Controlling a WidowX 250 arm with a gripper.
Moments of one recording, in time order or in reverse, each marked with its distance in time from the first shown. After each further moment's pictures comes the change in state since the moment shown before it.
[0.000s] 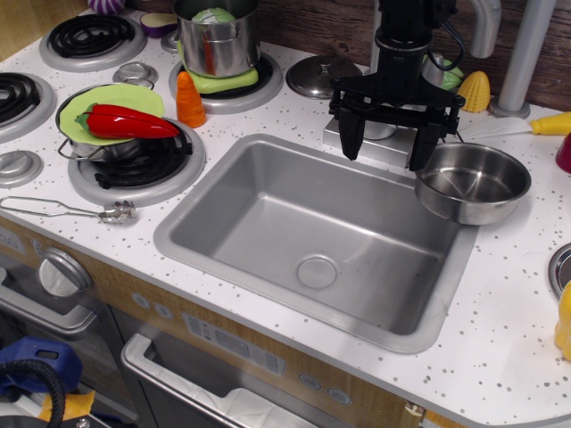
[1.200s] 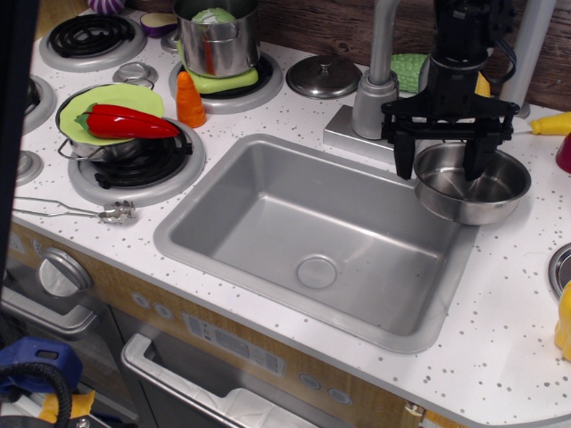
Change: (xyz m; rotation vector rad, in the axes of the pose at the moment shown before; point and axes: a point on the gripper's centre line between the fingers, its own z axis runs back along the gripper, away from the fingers) arm 0.010 -0.045 -0.015 -0.049 -0.010 0.224
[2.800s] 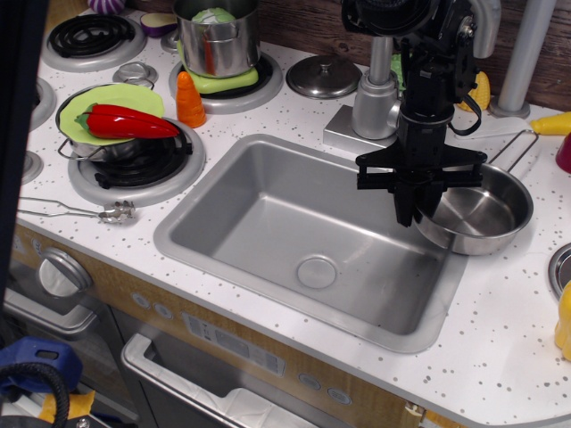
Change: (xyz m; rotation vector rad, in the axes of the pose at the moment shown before) arm -0.024 0.024 -0.032 0.023 0.077 0.034
